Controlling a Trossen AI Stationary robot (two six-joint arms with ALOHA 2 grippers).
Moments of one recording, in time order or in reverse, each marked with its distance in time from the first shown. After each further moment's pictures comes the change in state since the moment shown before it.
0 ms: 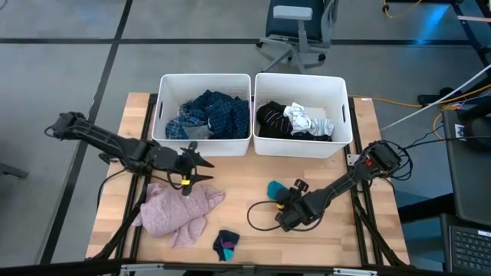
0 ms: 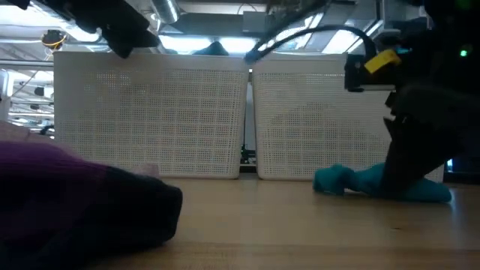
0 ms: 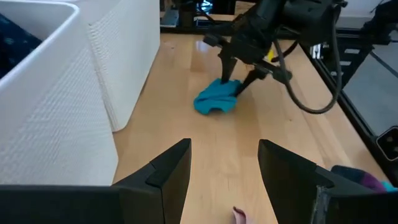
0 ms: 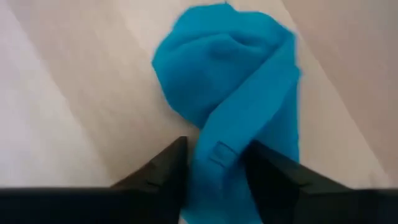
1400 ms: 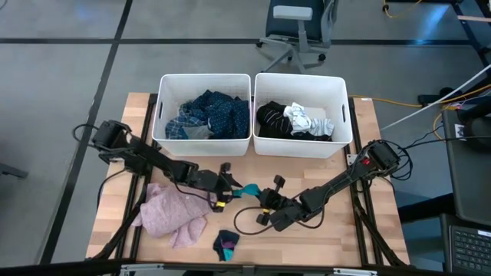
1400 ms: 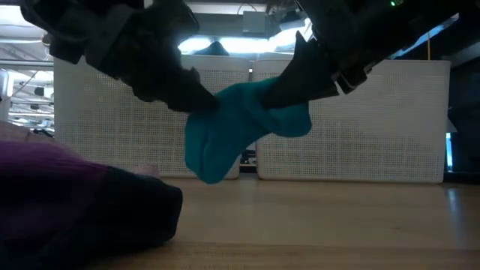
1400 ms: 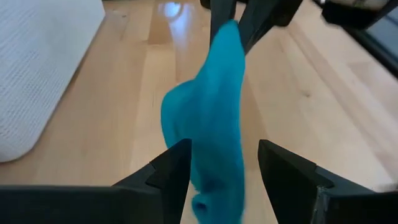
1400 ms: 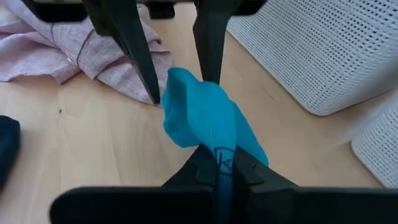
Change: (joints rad) left arm 0.000 0.721 0.089 0.559 0.074 0.111; right arm -0.031 0.000 -0.005 0.660 0.381 -0.521
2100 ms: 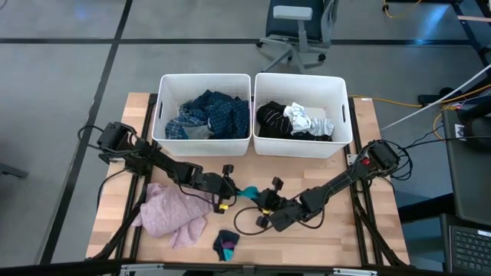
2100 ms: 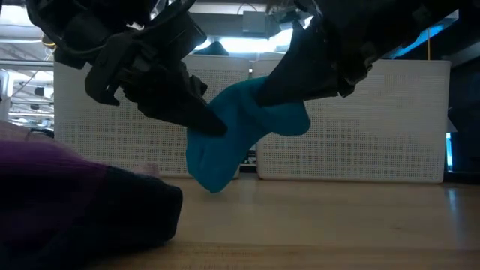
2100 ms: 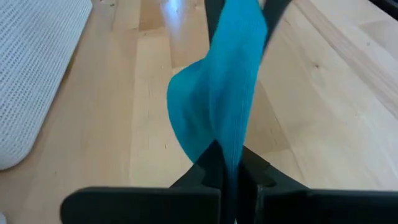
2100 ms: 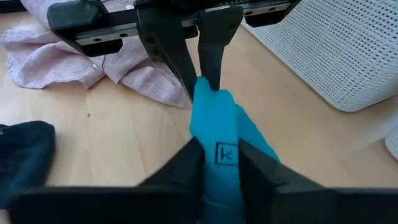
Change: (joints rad) left arm 0.001 0.061 0.039 -0.047 -0.001 0.098; right arm 0.002 0.001 0.000 0.044 -0.063 0.027
